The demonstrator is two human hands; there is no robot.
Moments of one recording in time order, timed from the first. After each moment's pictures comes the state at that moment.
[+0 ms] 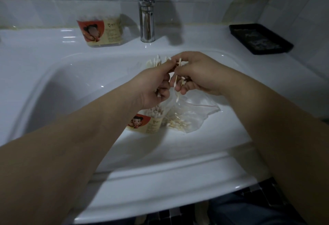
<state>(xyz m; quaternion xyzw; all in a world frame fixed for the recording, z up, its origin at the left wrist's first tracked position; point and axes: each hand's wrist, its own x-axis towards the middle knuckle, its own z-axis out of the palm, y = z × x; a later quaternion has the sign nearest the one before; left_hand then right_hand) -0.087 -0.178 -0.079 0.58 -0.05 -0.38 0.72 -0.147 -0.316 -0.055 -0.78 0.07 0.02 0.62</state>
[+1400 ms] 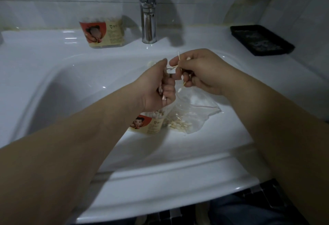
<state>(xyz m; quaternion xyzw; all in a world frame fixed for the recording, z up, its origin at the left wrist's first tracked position) -0.088 -0.177 -0.077 0.50 0.02 -0.47 0.73 -0.145 -0.319 -0.052 -0.77 0.10 -0.04 0.63</state>
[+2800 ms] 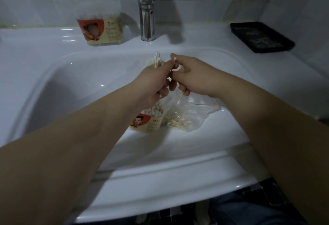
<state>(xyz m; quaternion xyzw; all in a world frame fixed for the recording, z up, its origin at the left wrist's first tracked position) -0.086 -0.181 -0.086 0.65 -0.11 -0.31 0.69 -0.144 -0.314 -0.069 -0.90 0.06 0.00 0.44</state>
